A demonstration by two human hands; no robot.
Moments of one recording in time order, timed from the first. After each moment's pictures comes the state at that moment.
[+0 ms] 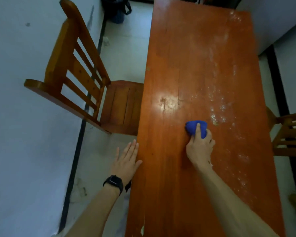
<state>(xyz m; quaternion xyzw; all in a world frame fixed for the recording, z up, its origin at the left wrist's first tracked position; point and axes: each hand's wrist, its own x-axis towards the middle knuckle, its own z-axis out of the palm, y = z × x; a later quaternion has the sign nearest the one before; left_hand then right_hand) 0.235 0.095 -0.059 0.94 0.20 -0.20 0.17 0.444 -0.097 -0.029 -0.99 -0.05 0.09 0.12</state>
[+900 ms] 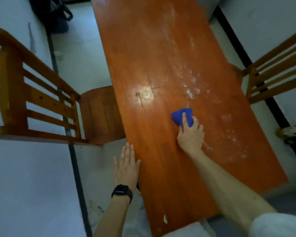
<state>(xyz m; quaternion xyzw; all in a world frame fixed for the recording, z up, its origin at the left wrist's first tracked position) 0.235 0.092 -0.047 0.95 0.16 -0.20 0.16 0.405 -0.112 -0.043 -1.00 0.01 0.06 0.06</state>
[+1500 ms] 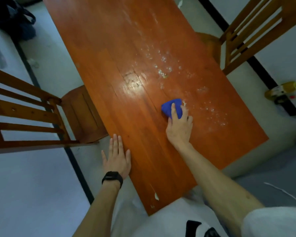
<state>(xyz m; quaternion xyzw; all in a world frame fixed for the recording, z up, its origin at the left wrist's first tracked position) 0.235 0.076 -0.035 0.94 0.13 -0.28 0.15 0.350 -0.145 -0.027 -0.98 0.10 0.05 0.13</state>
